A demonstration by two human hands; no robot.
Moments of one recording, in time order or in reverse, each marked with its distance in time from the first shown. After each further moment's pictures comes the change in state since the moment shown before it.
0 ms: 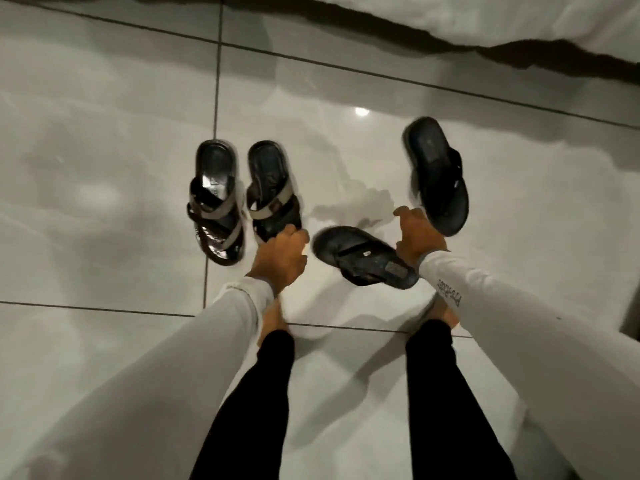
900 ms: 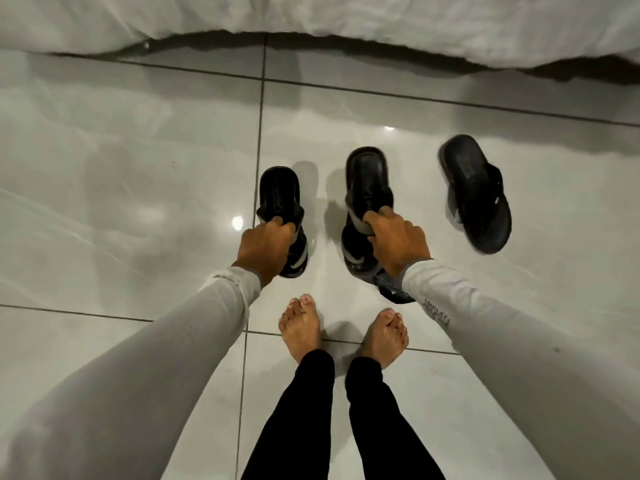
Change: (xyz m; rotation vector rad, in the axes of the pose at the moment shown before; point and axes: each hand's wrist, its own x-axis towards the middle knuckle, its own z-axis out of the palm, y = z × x) left_hand -0.010 -0.053 -0.088 0.447 0.116 -0.018; right_hand -0.016 -0.113 -0.006 -0.142 0.148 -0.300
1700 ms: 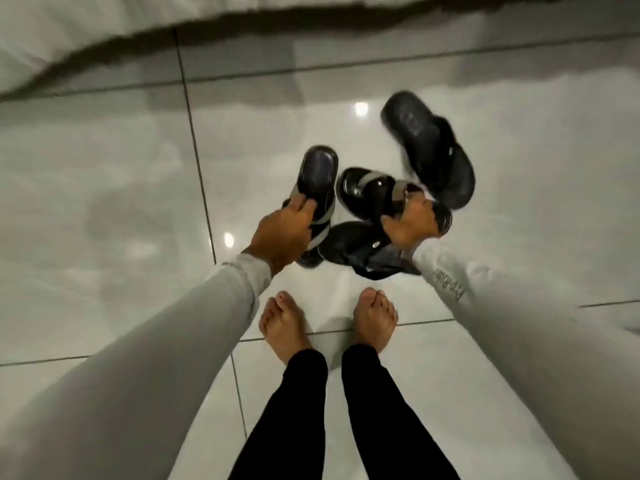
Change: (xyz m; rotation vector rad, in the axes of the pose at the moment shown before) left_hand 0.034 0.105 0.014 -0.061 0.063 0.263; right_hand -0.021 0.108 0.056 0.674 0.116 0.608
